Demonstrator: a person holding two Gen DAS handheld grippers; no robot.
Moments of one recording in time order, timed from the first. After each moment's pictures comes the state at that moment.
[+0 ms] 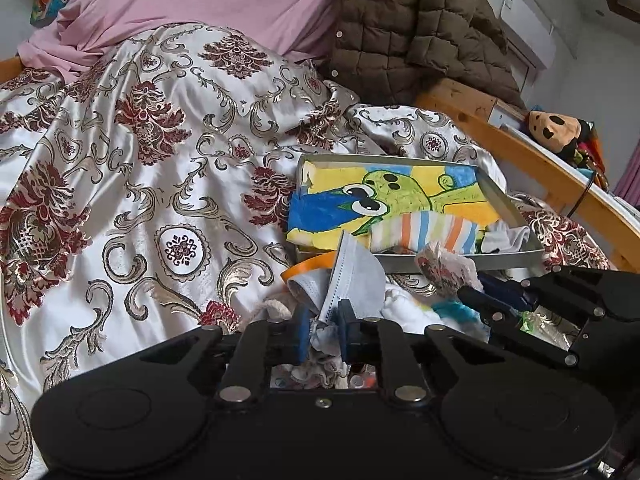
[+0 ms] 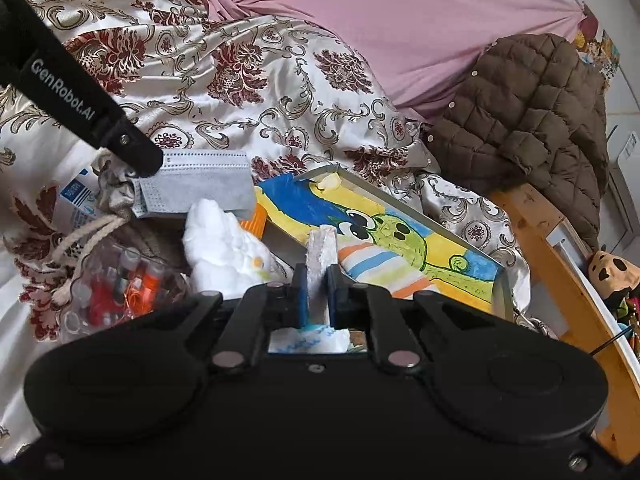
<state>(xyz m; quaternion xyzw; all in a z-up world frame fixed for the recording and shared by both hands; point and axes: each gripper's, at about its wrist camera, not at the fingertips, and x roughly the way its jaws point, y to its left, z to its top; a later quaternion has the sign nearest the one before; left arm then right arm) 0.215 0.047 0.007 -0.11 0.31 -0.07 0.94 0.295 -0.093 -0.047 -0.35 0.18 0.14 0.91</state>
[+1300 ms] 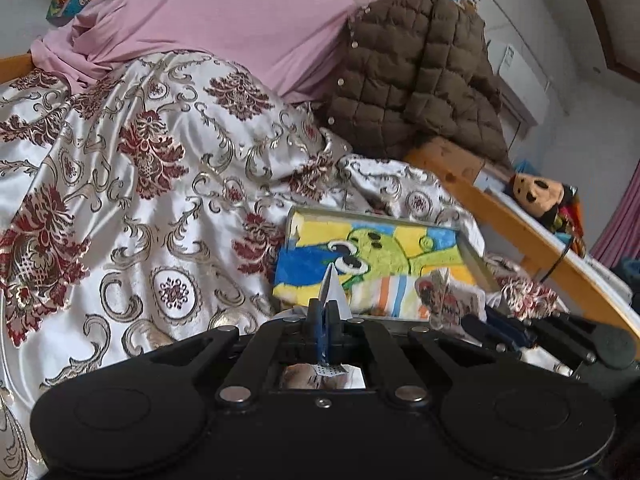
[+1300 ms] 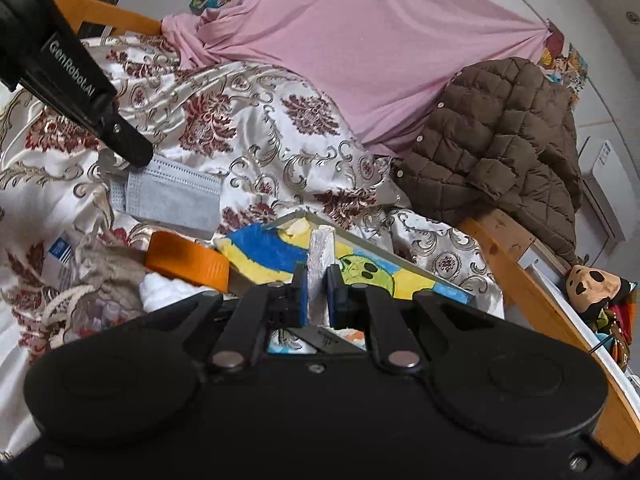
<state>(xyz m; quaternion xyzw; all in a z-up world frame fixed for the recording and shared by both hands) 0.212 0.068 0.044 -0.17 0.25 -0.09 0.95 0.278 -0.099 -0.019 -0.31 0.12 0.12 0.94</state>
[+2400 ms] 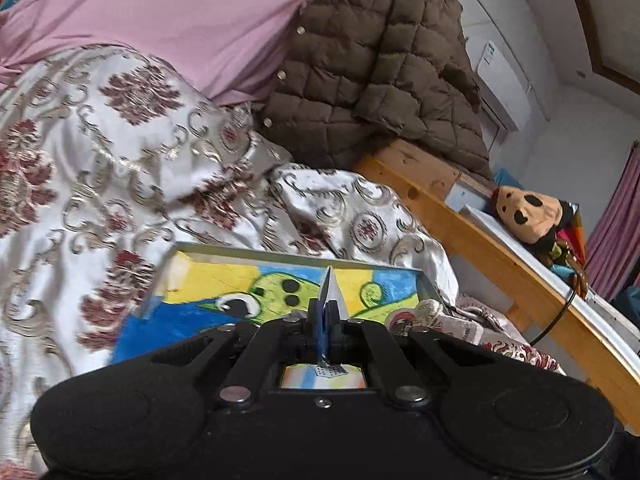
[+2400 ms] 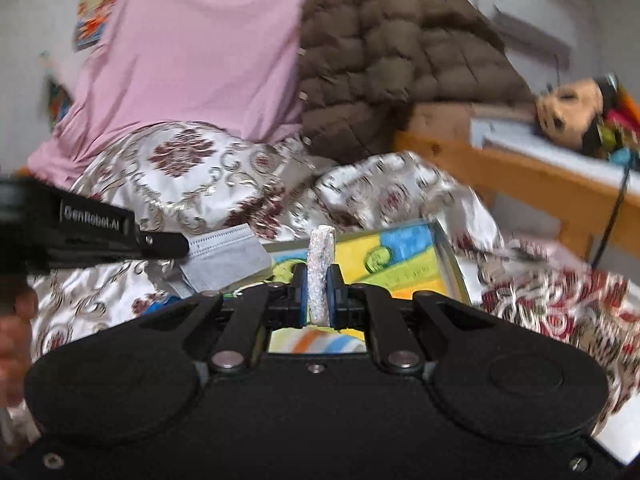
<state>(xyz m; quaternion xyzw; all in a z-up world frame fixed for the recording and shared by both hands) 0.389 -0.068 0.041 -0.18 0.23 -0.13 0.95 0.372 -0.227 -0.035 0.02 0.17 0.05 0.98</state>
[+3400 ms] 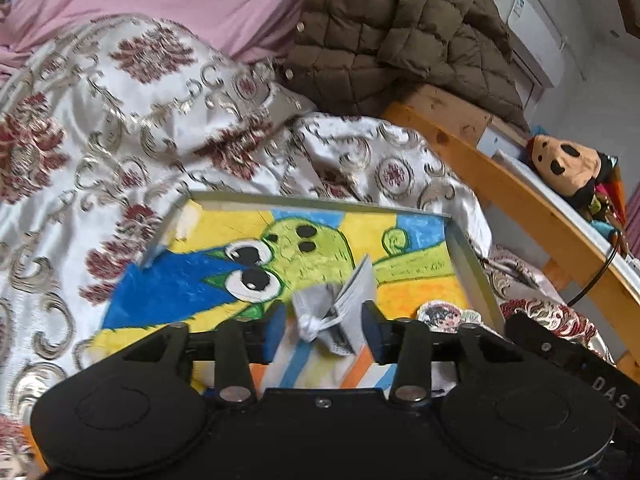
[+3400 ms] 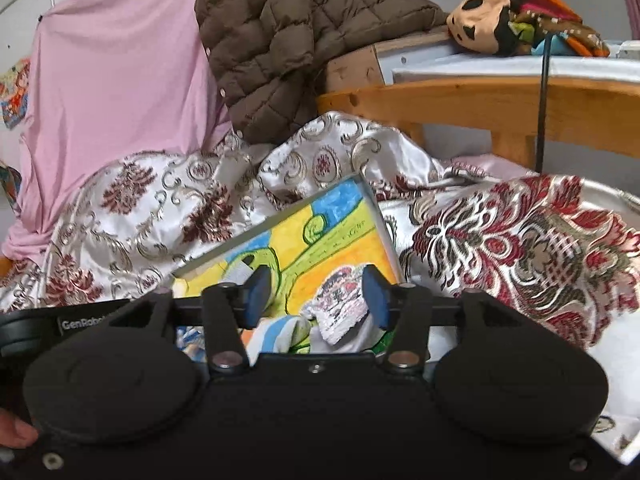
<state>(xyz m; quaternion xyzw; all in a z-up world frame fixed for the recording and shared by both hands) 0.390 -0.096 0.026 -0.15 0.30 -0.08 0.94 0.358 -0.301 -0.034 0.15 0.19 0.00 0.97</state>
